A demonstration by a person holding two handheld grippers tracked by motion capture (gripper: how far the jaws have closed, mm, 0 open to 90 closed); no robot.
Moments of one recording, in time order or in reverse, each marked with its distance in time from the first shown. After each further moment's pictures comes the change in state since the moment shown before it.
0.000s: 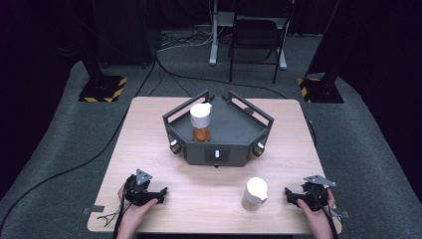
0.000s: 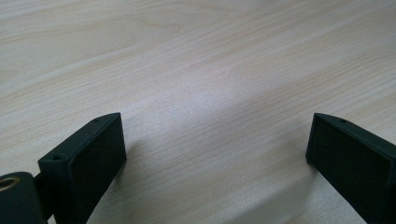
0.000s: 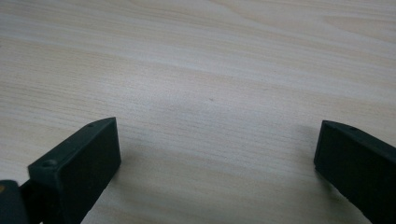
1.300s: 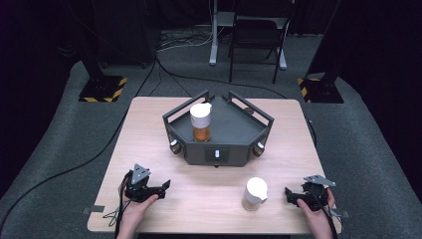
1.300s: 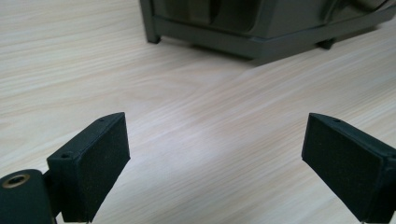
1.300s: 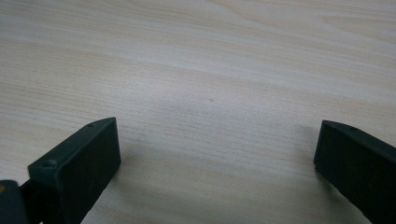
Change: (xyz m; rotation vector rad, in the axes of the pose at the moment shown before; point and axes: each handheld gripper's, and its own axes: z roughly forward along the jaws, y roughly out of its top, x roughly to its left) left arm 0.001 -0.006 -0.015 -0.159 -0.042 0.003; right arm 0.000 0.000 0.000 0.000 -0.002 0.001
